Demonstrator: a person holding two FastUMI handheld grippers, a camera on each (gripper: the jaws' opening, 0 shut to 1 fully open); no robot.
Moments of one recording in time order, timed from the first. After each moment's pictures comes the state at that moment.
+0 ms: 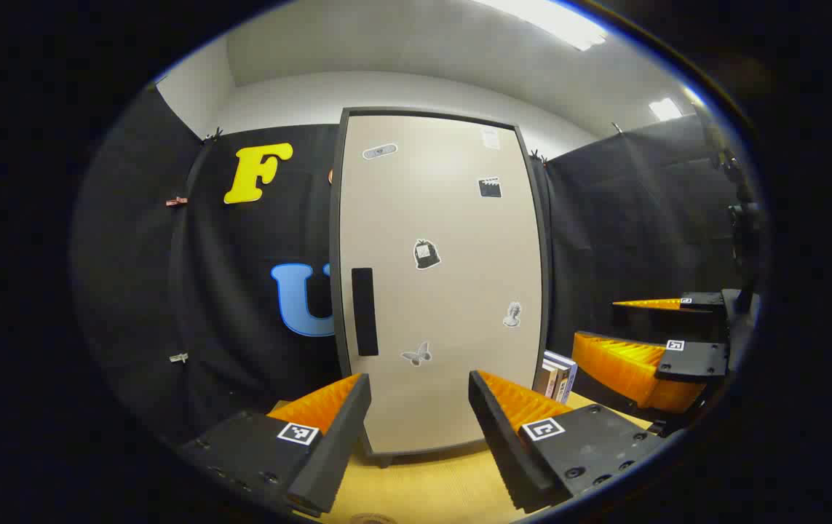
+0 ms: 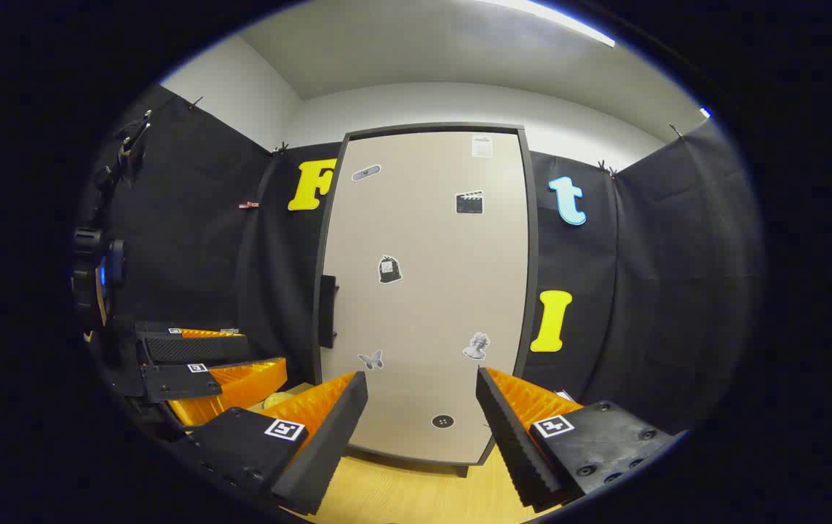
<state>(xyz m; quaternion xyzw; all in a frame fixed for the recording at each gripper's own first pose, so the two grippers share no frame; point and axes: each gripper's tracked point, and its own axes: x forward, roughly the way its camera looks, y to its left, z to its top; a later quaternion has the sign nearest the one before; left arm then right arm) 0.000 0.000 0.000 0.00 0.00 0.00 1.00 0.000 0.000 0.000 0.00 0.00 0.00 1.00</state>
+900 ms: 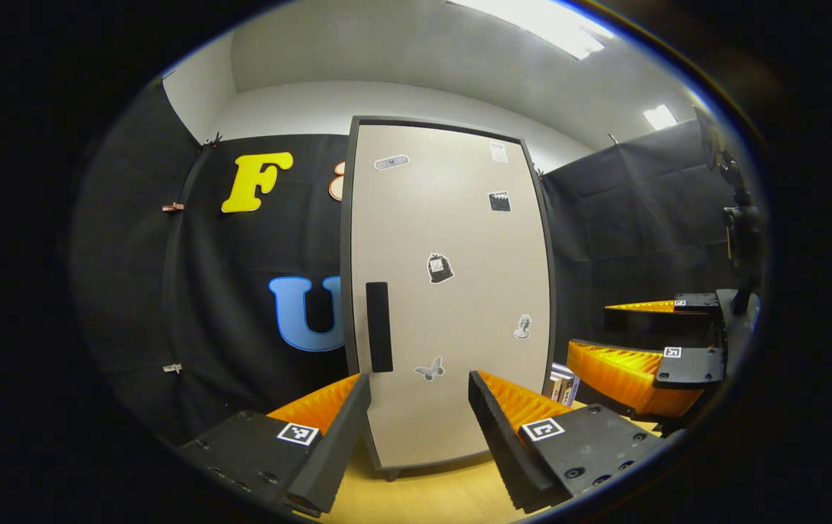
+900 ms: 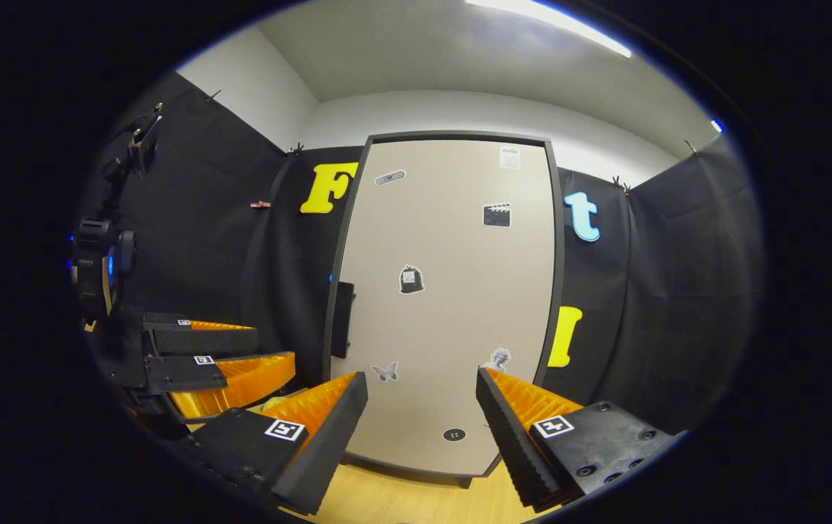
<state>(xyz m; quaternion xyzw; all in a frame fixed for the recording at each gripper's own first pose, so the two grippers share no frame) 0.006 0.026 -0.001 0.00 -0.02 -0.01 1.00 0.015 0.026 0.000 -0.03 -0.02 0.01 1.00</state>
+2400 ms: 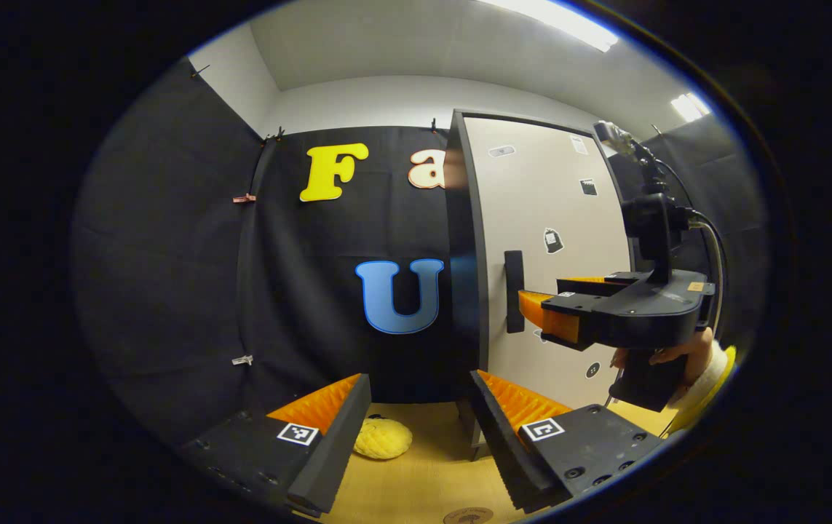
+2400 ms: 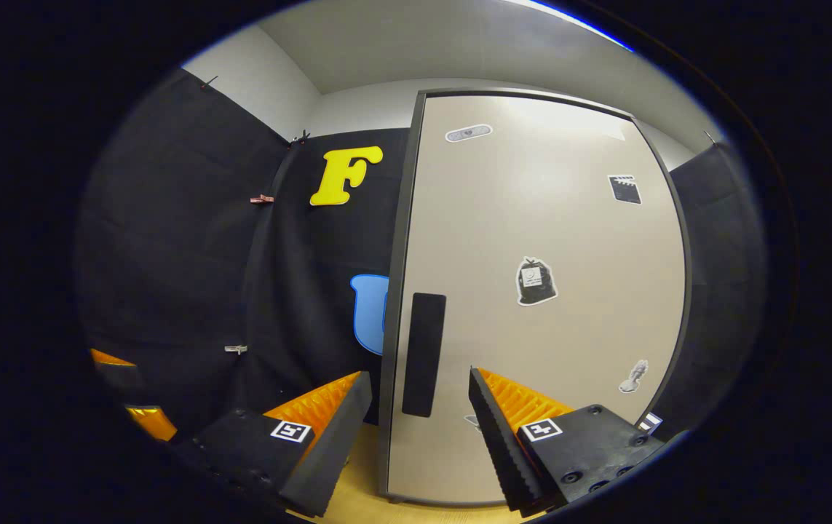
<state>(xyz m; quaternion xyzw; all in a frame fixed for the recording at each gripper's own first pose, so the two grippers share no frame) -0.061 0.200 -0.048 0.00 0.00 0.10 0.99 0.188 0.169 -0.023 -0.01 -0.02 0.02 1.00</state>
